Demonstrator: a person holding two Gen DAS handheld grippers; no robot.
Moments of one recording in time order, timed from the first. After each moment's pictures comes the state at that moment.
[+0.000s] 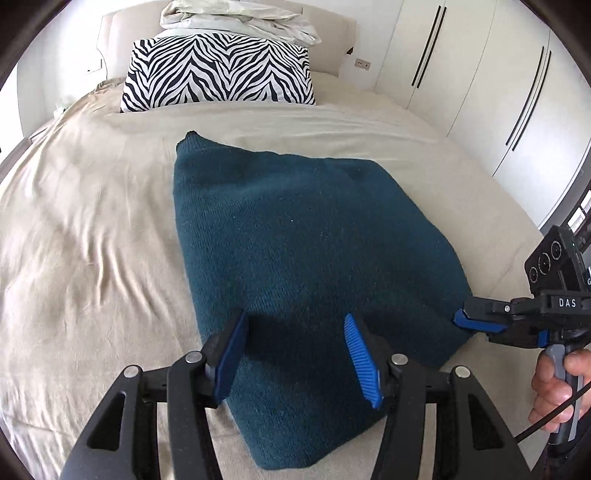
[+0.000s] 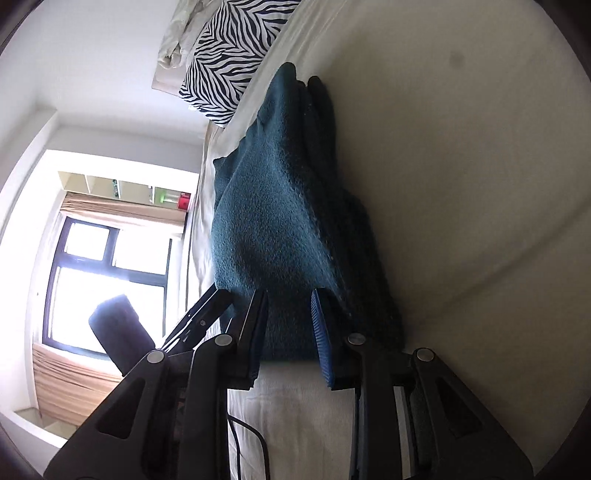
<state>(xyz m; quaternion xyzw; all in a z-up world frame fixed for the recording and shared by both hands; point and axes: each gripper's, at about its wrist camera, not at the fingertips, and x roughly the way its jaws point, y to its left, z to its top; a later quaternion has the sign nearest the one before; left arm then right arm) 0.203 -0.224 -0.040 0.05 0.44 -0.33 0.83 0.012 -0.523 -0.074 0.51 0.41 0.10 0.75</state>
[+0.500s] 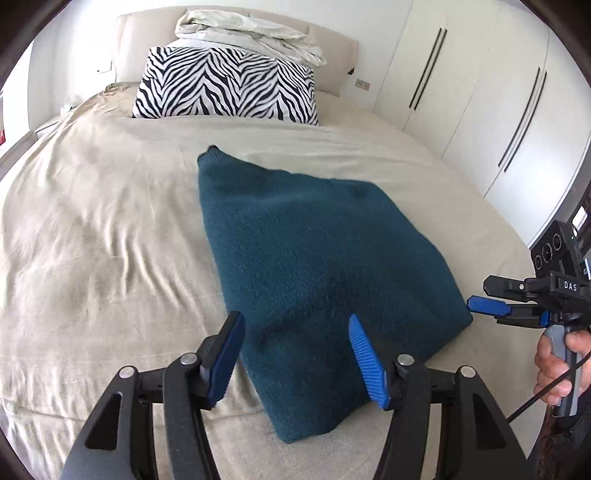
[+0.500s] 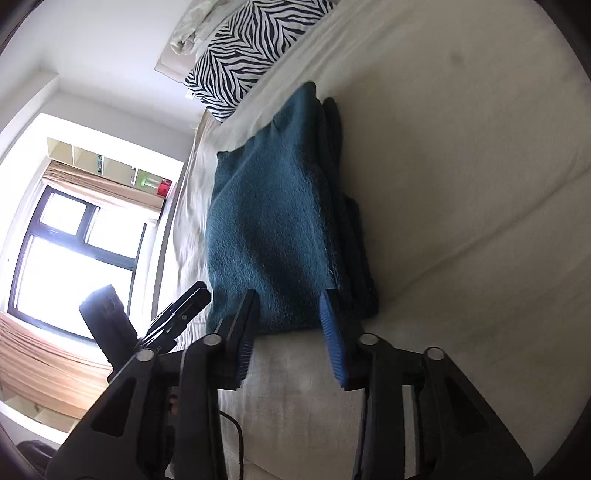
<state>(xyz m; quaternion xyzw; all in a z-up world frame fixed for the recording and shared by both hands) 0.202 -0.182 -0.026 0.00 0.42 -0.34 0.84 -0.005 -0.519 -0.030 0.43 0.42 0.08 0.79</state>
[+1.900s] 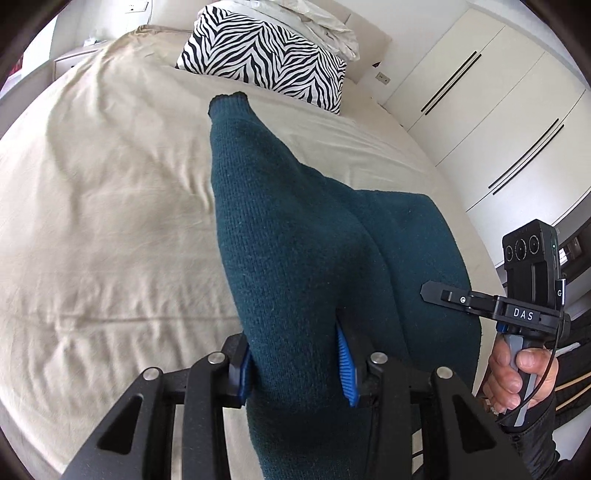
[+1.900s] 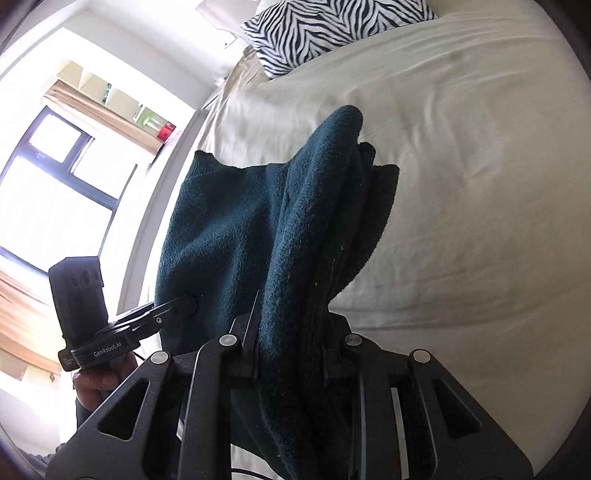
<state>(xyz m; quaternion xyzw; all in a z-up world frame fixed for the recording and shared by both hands) 0.182 -0.069 0.024 -0.06 0.51 -0.33 0.79 0.042 -0.376 0.057 0.31 0.48 0.11 0.81</state>
